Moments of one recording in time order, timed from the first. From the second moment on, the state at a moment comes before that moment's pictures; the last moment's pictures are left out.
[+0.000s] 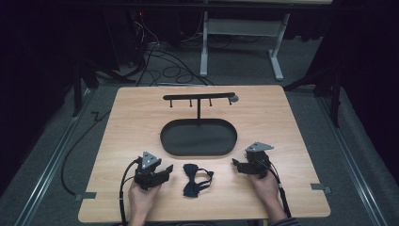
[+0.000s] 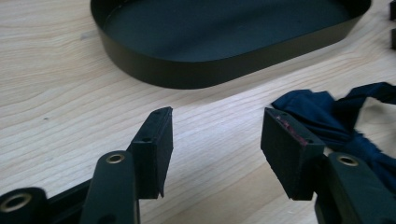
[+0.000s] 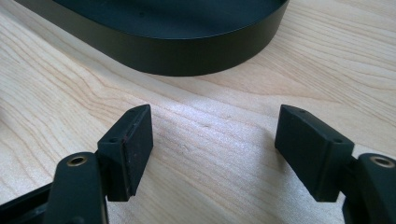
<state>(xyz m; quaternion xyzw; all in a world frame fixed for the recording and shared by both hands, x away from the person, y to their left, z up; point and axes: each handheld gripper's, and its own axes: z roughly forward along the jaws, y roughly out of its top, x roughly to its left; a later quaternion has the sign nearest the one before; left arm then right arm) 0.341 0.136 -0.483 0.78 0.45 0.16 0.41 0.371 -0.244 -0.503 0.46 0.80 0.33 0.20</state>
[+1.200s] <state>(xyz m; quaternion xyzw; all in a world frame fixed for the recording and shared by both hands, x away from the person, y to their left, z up) 0.340 0.061 -0.480 0.84 0.32 0.10 0.43 0.371 -0.244 -0.503 0.46 0.80 0.33 0.20</state>
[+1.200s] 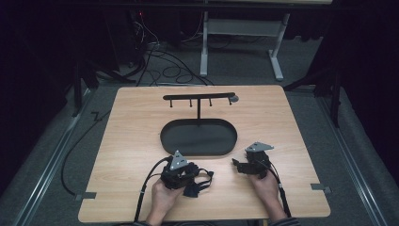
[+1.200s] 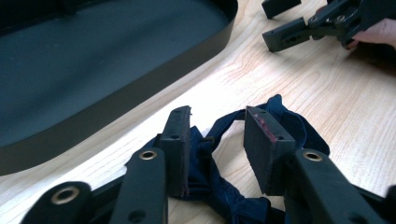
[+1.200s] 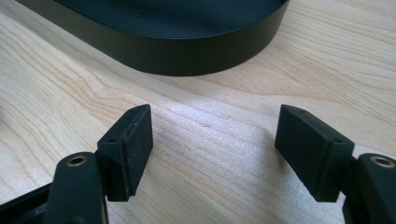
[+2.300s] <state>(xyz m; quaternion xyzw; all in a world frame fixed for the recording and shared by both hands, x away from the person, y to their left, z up) 0.337 0.063 -0.480 0.84 0.31 0.11 0.44 0.371 -0.244 -0.503 0.46 0.80 0.33 0.20</state>
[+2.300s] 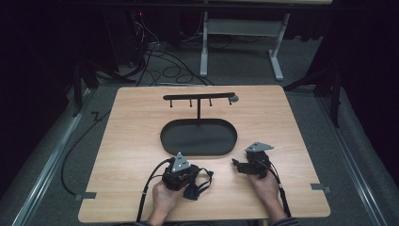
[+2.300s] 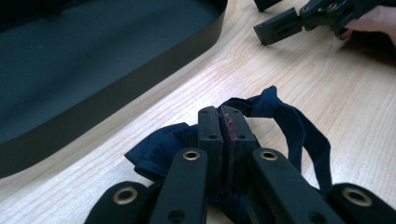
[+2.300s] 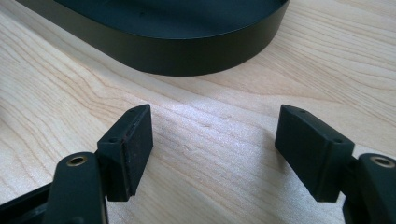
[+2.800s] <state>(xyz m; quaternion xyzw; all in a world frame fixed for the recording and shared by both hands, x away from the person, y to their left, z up) 0.333 0.079 -0.459 0.82 0.31 0.12 0.47 0.371 -0.244 -0.503 0.46 0.80 0.33 0.20</state>
